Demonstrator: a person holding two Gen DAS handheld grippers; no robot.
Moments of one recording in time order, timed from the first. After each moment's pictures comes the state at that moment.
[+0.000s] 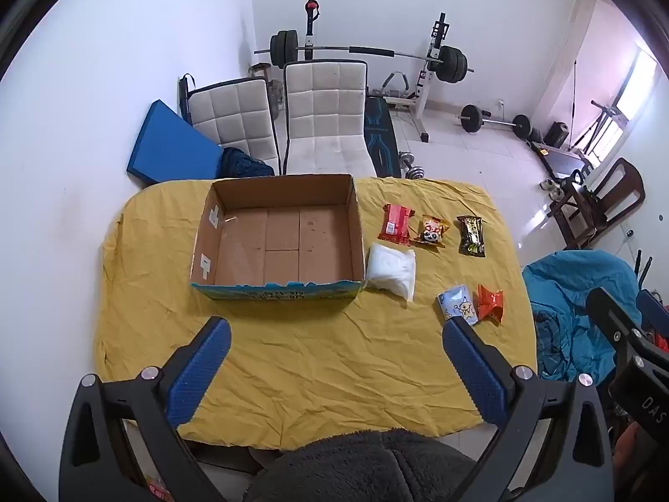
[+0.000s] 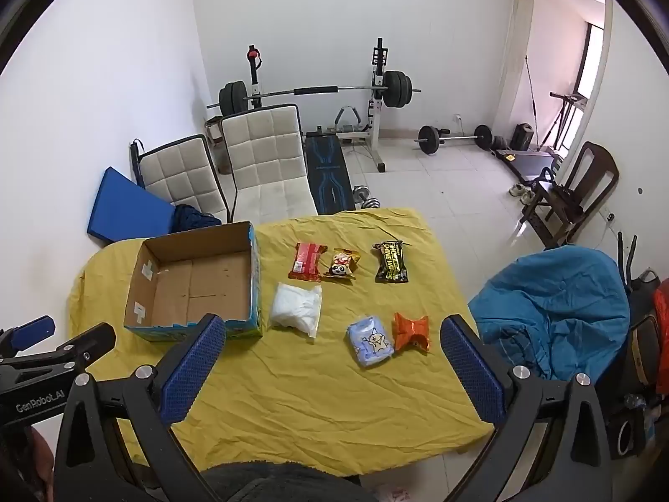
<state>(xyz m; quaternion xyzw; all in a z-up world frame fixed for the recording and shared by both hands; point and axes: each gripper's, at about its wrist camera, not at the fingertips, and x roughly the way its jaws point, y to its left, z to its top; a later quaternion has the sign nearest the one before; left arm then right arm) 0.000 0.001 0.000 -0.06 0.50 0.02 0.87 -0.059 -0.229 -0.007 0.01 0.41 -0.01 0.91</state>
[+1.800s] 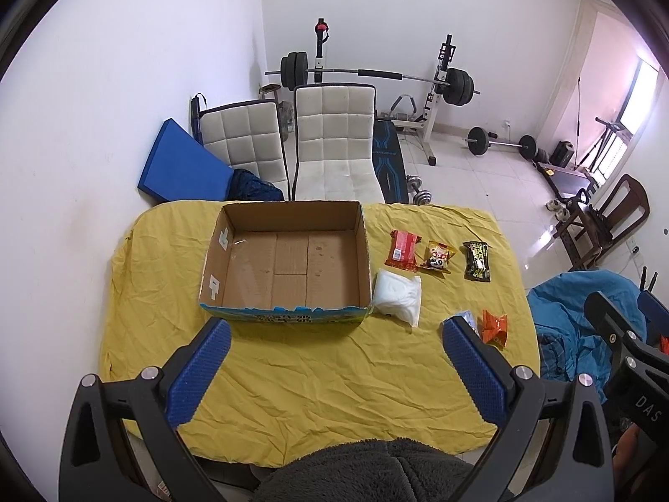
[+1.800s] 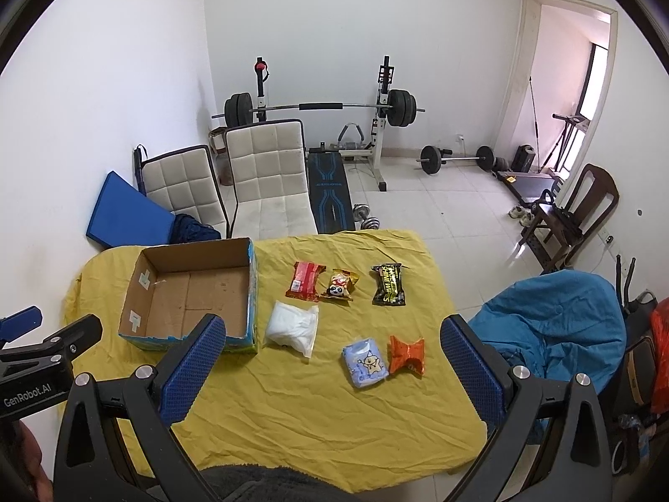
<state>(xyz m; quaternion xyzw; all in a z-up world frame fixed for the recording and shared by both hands) 0.007 0.002 0.015 -0.05 0.47 0.05 0.88 -0.052 -0.227 0.001 -0.01 0.38 -0.01 0.92</state>
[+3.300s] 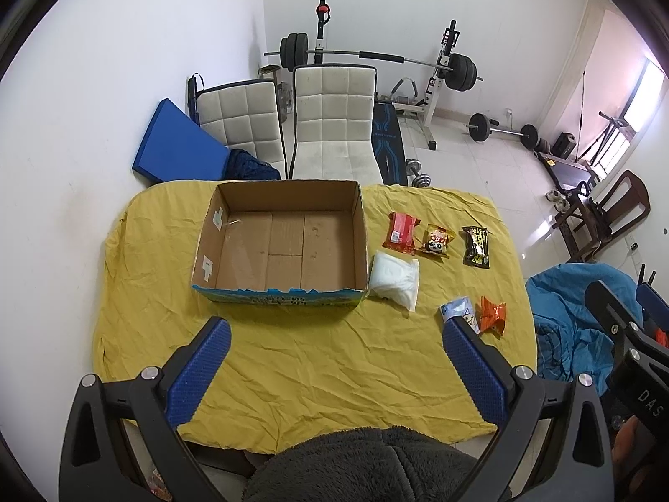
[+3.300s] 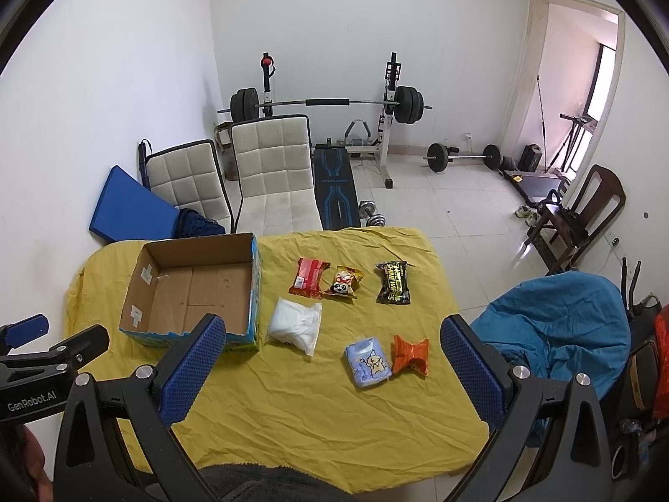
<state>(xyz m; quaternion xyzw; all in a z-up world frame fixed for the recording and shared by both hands) 0.005 -0.003 -0.001 -0.06 0.50 0.04 0.87 -0.045 -0.232 0.003 -0.02 0.39 0.01 0.92</state>
